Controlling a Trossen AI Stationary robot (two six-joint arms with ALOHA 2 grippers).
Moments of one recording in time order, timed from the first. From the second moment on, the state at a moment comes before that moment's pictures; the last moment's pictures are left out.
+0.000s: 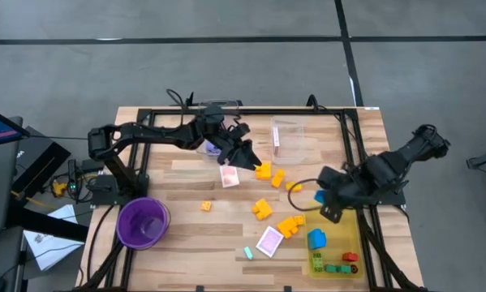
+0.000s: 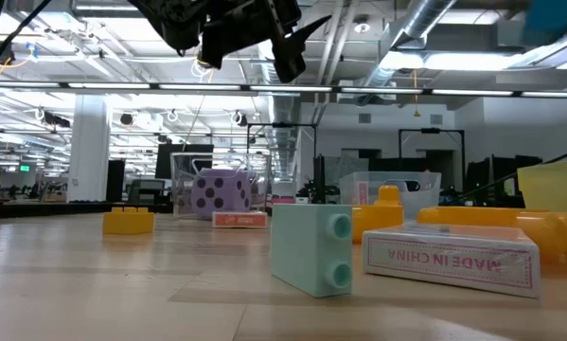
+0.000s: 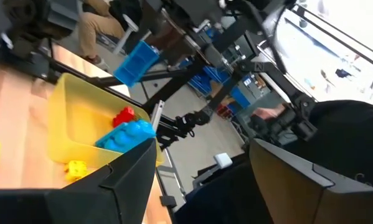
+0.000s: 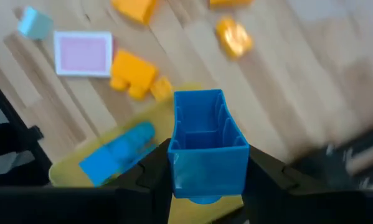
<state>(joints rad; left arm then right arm) 0.29 1.68 1.11 0.55 0.94 -0.76 0.54 1.31 1.46 -1.55 0.20 1.08</state>
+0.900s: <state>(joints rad) 0.25 1.68 1.11 0.55 0.88 -0.77 0.89 1.29 1.09 -1.33 -0.06 1.97</state>
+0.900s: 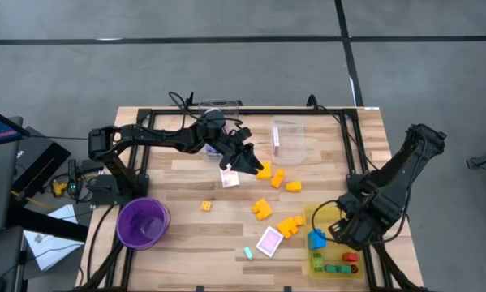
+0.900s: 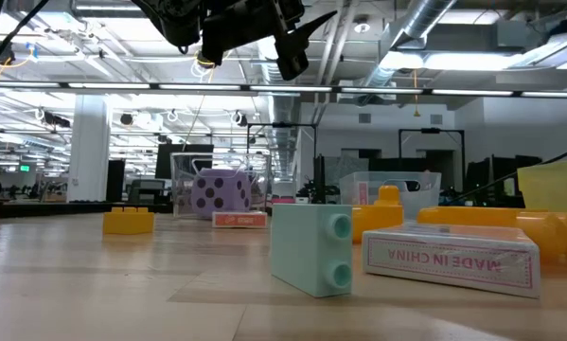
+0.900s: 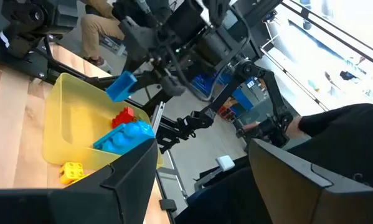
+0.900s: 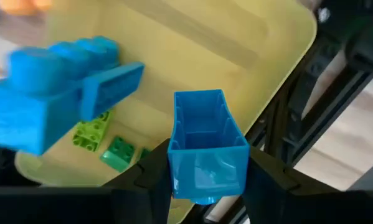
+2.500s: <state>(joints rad) 0.24 1.68 1.11 0.54 0.82 -0.77 0.93 1.29 0.76 -0.83 0.00 2.17</state>
